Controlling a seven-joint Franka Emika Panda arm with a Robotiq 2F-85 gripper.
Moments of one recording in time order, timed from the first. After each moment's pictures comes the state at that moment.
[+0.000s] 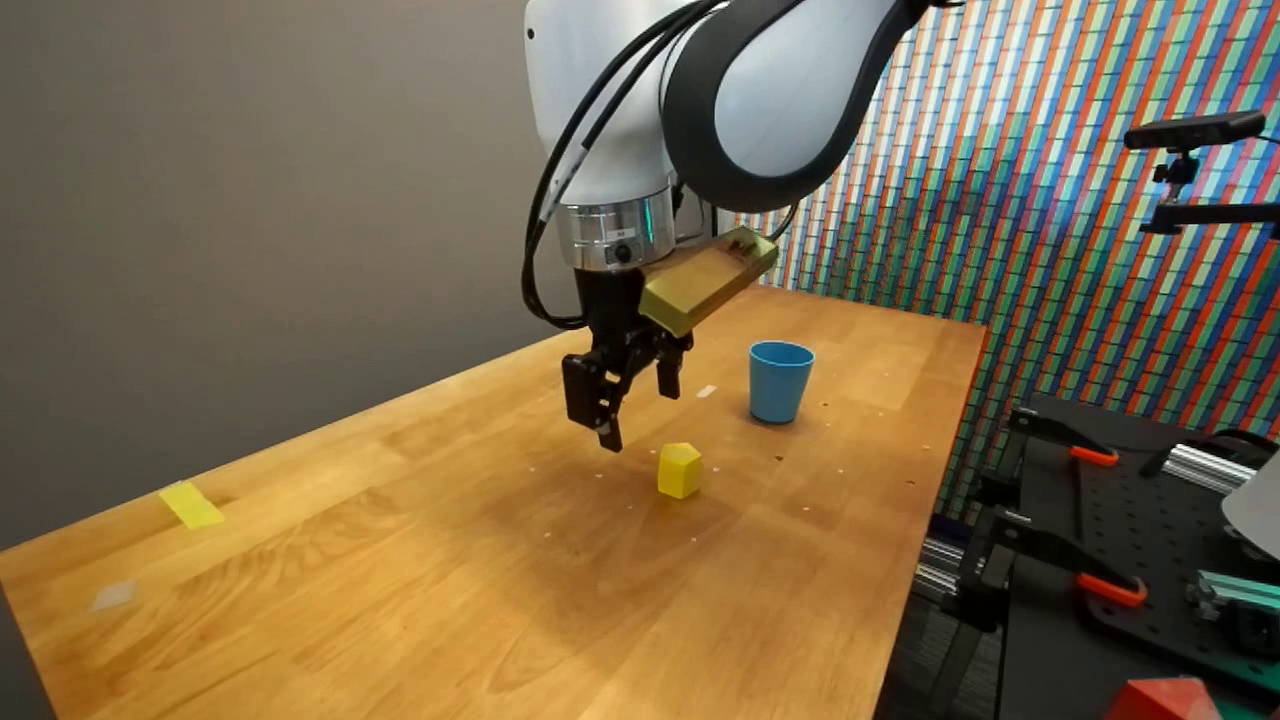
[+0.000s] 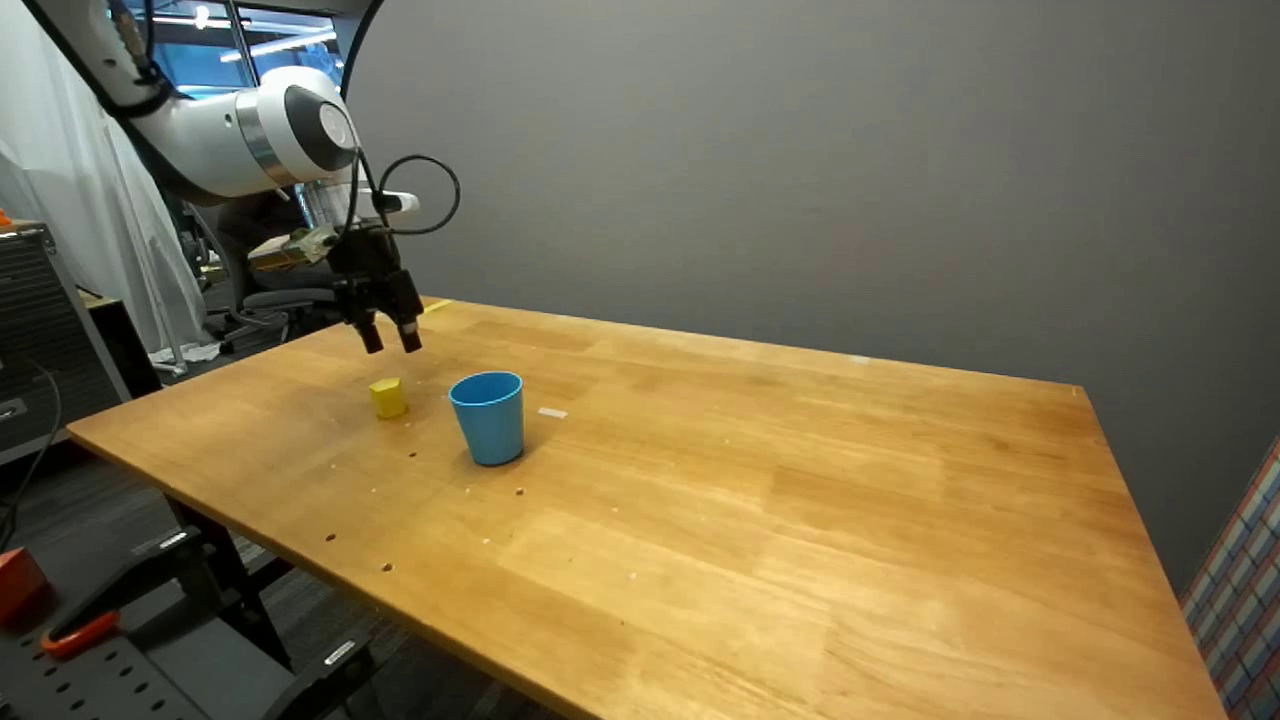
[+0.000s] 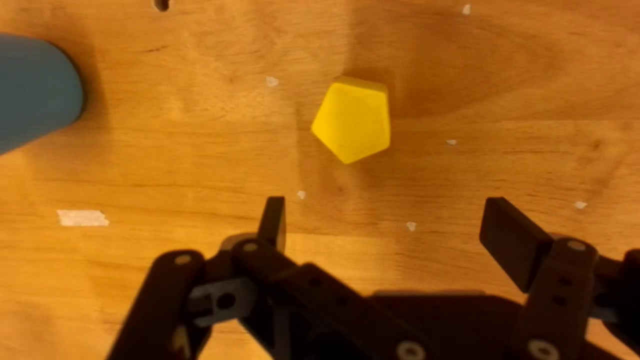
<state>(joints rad) 0.47 0.48 0.03 -2.03 -0.27 2.40 0.69</state>
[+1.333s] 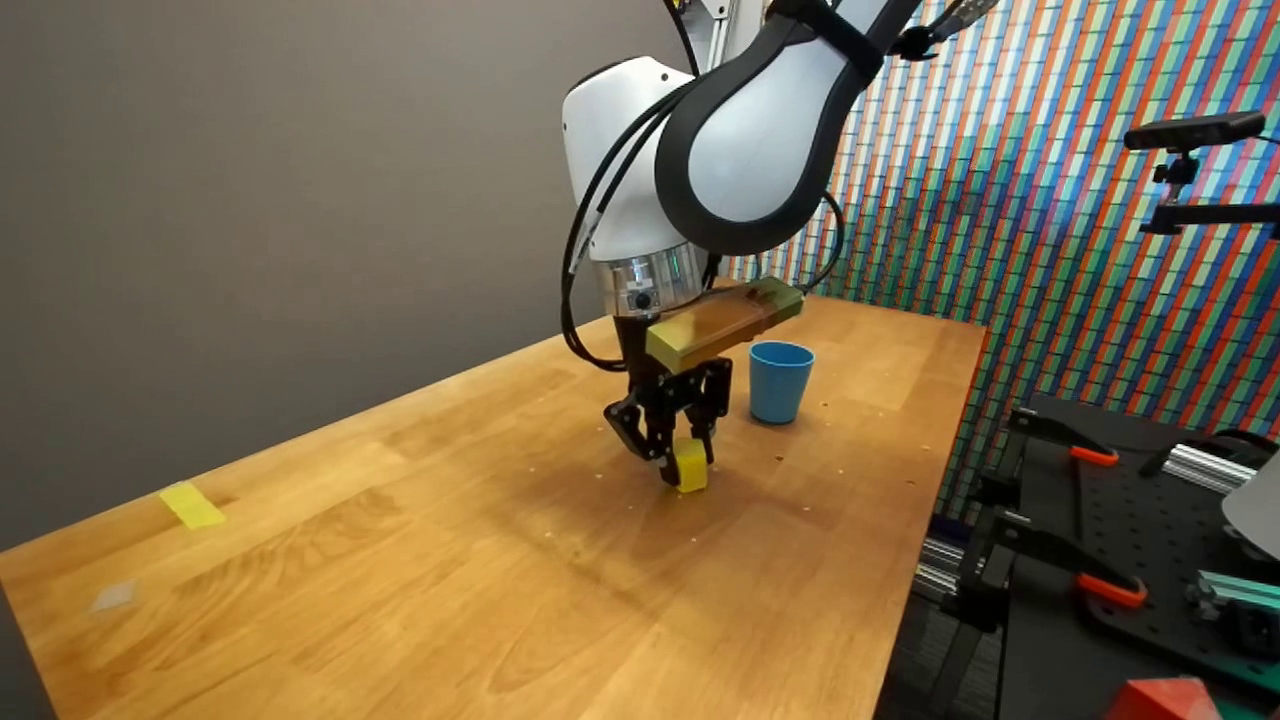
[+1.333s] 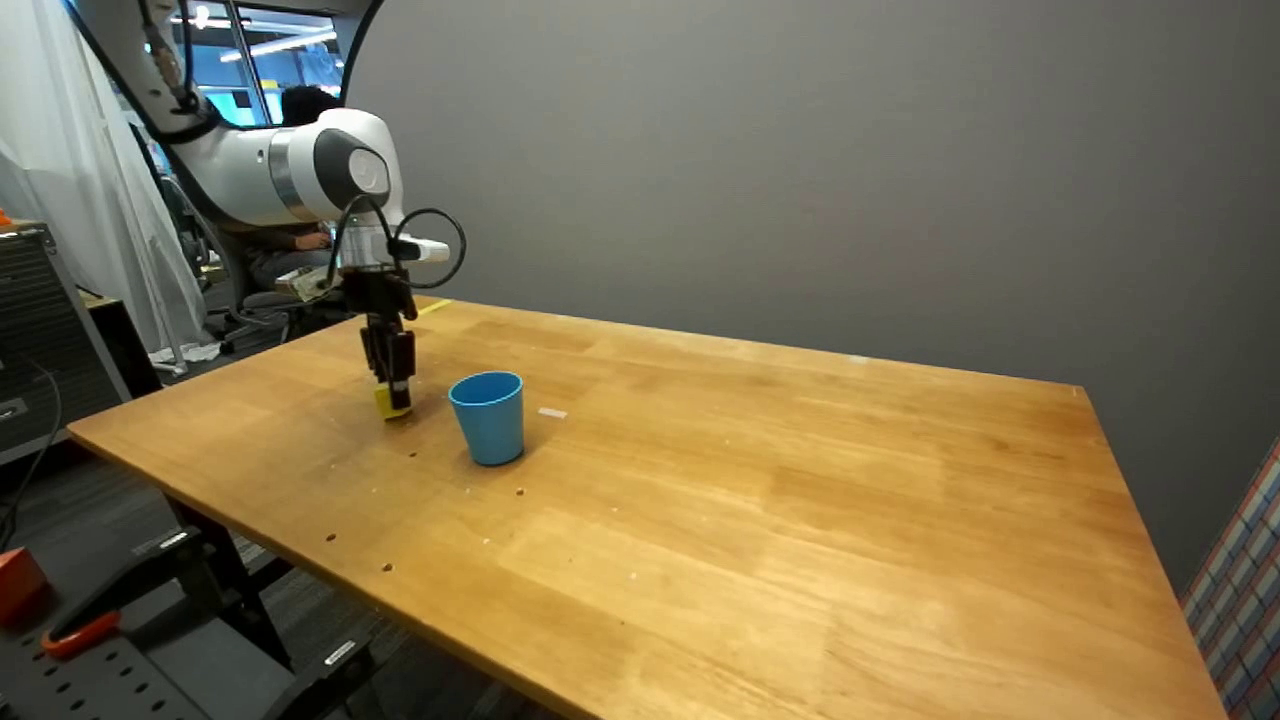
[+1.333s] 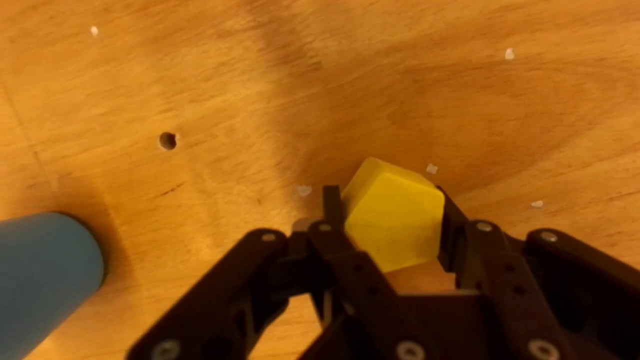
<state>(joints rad) 0.39 0.54 0.05 -2.06 -0.10 2.38 0.78</state>
